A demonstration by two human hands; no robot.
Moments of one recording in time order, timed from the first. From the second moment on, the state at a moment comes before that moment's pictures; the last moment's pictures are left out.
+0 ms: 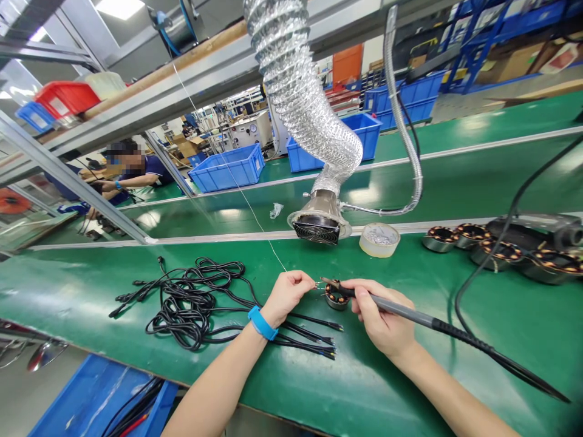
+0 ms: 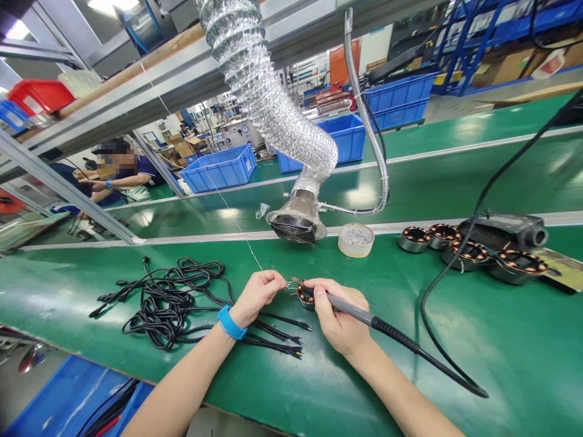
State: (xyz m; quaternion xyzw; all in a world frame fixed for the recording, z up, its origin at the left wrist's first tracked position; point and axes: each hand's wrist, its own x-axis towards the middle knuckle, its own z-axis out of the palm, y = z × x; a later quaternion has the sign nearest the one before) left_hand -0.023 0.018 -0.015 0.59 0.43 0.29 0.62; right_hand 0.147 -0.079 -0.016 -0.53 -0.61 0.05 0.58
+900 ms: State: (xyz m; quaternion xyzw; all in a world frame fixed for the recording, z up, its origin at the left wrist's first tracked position) left_hand -0.023 0.009 -0.015 0.70 0.37 0.31 0.53; right_hand 0.132 -0.047 -0.032 -0.47 -0.70 0.10 0.53
